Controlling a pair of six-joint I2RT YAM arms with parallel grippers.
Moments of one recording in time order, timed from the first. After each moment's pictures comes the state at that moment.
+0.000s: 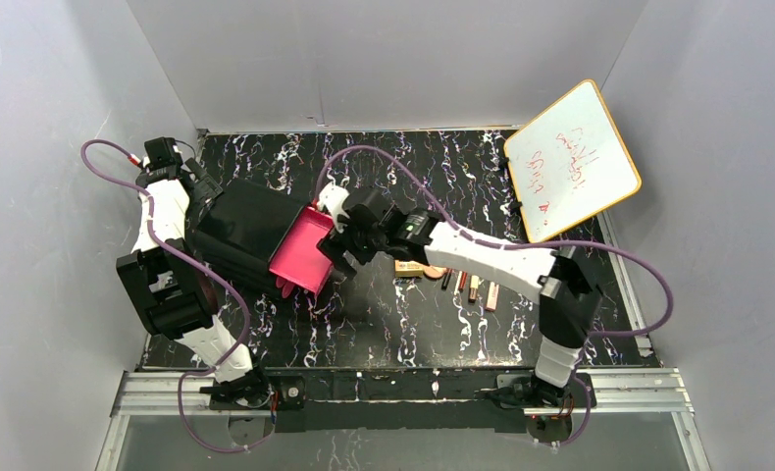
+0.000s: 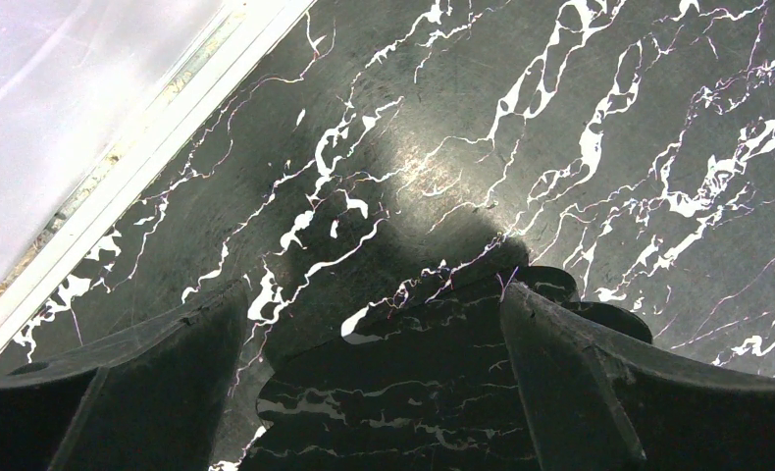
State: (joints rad) left arm 0.36 1.70 1.41 -0.67 -0.17 -0.39; right arm 1.06 1.80 1.52 -0.46 -0.05 -0.02
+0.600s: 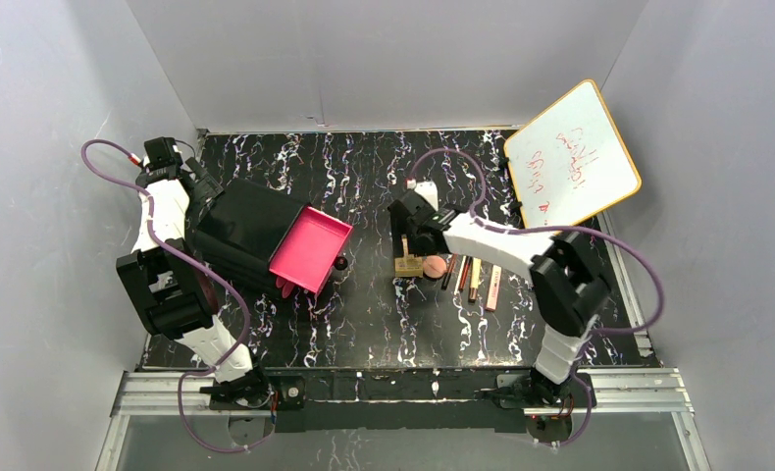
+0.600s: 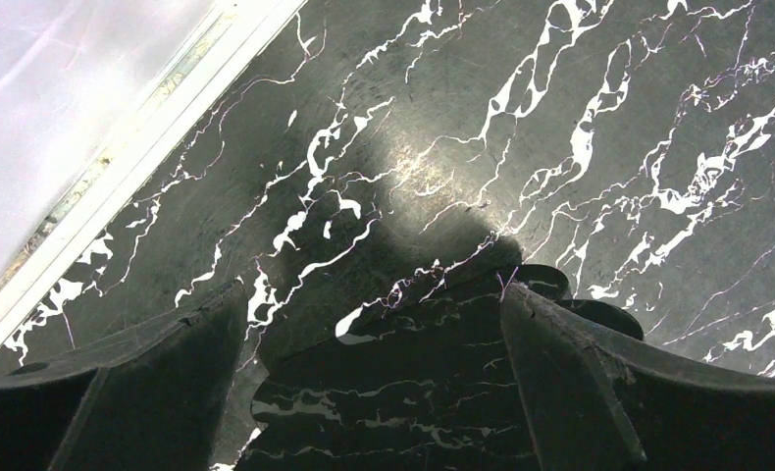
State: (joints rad) left arm 0.36 1.70 1.41 -0.66 -0.16 -0.38; right arm 0.84 1.73 1.29 -0.58 0.39 0.58
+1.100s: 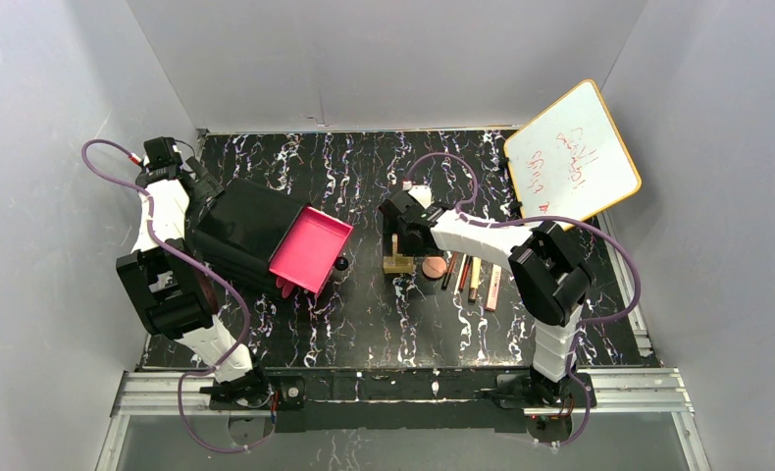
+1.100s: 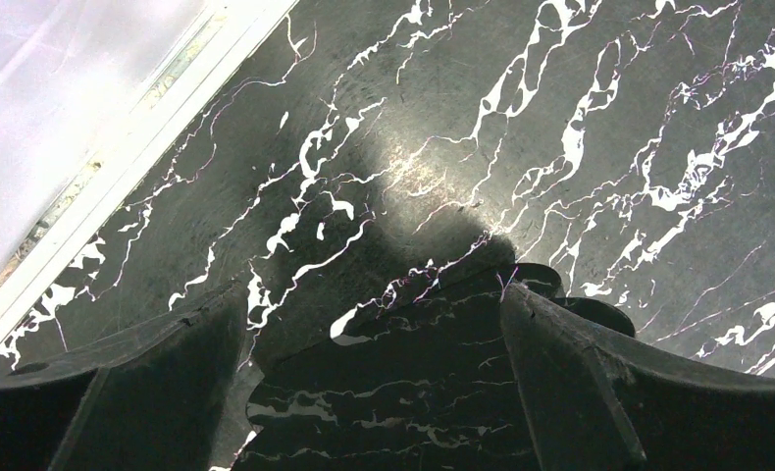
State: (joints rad) left arm 0.36 1.70 1.41 -0.66 -0.14 -0.38; right arm 0.84 1.89 1.34 -0.58 0.33 0.73
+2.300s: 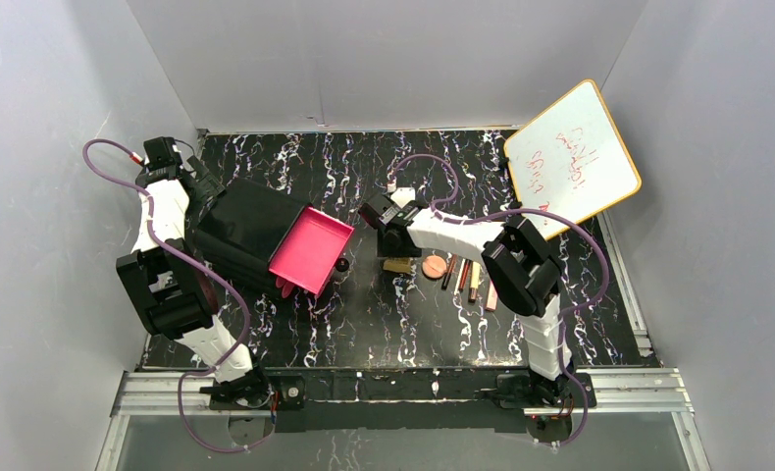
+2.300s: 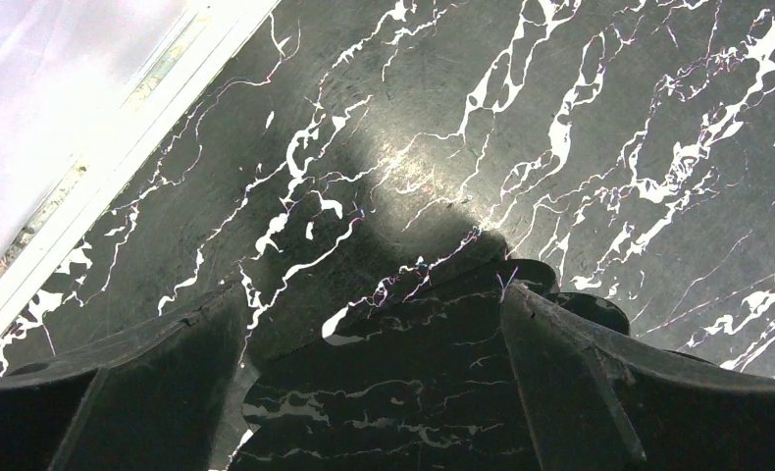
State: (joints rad) left arm 0.36 1.70 1.41 -0.65 -0.11 -0.38; right arm 0.89 2.04 1.51 -0.68 0.40 0.79
